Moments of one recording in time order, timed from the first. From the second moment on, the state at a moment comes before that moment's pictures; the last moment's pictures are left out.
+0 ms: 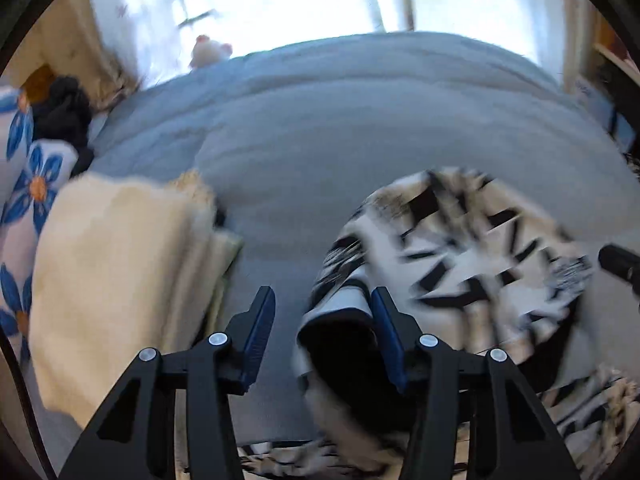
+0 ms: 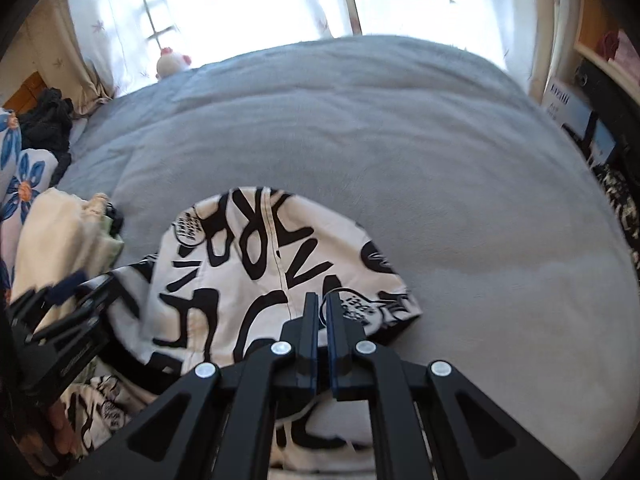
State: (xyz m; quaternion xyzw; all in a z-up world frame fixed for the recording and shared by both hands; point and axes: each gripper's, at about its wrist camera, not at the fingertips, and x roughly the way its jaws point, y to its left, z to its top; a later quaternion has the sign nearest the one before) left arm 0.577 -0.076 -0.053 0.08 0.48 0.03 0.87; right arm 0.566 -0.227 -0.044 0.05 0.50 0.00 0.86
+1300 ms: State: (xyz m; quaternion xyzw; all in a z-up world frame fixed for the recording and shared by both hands) left arm 0.612 -0.043 -0.101 0.10 0.54 -0.07 0.83; right arm 0.626 -0.282 -0.128 0.09 0.56 0.08 0.82
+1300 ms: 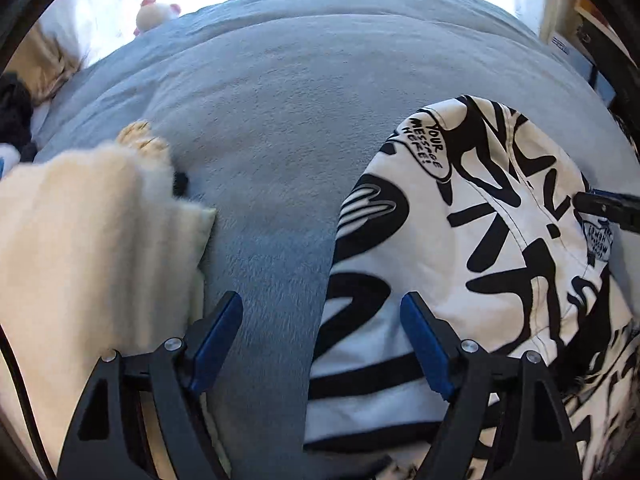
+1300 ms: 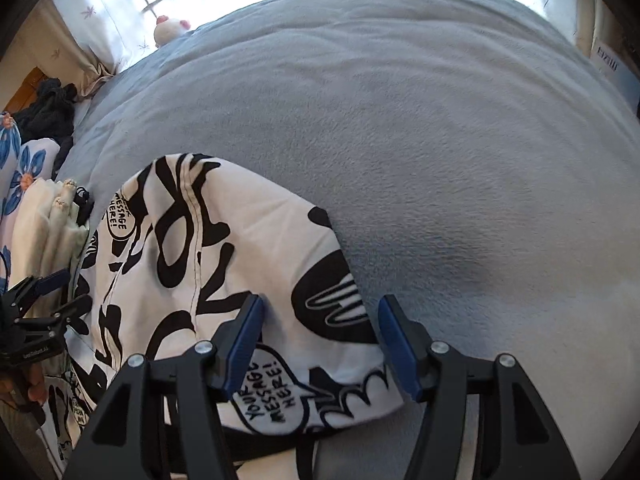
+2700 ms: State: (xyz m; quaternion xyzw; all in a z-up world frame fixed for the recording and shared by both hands) left arm 0.267 0.066 -0.042 -0.11 0.45 -0.27 0.84; right arm 0.250 -0.284 -0.043 0.07 0.43 0.16 0.89
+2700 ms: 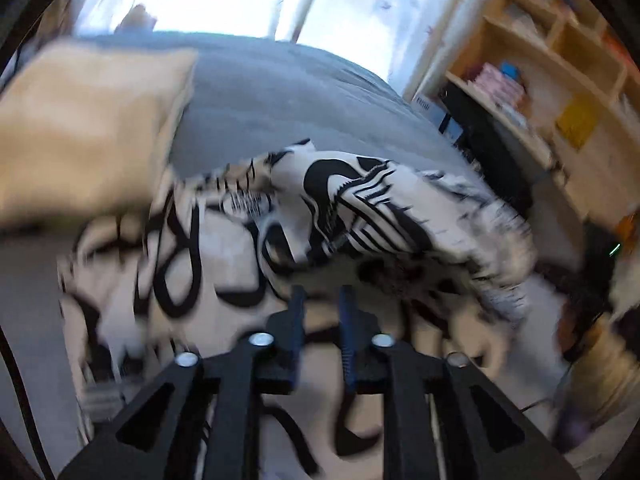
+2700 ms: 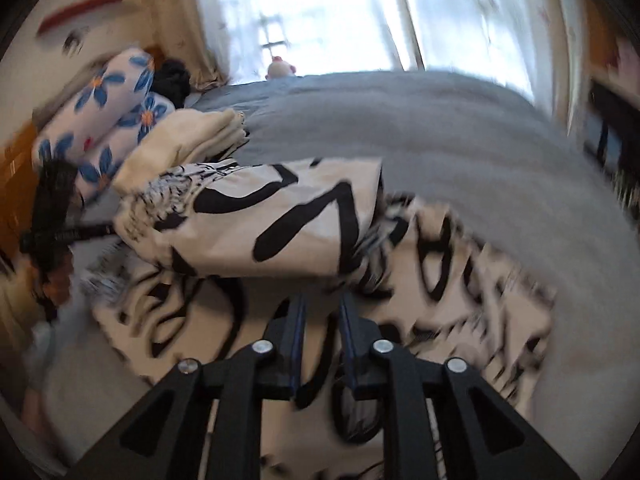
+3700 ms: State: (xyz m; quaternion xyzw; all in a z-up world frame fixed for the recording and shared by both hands) left arm 0.402 0.021 -0.097 -0.30 0.54 -0.26 0.75; right arm 0.368 -0.313 -0.122 0.44 0.48 0.12 0.75
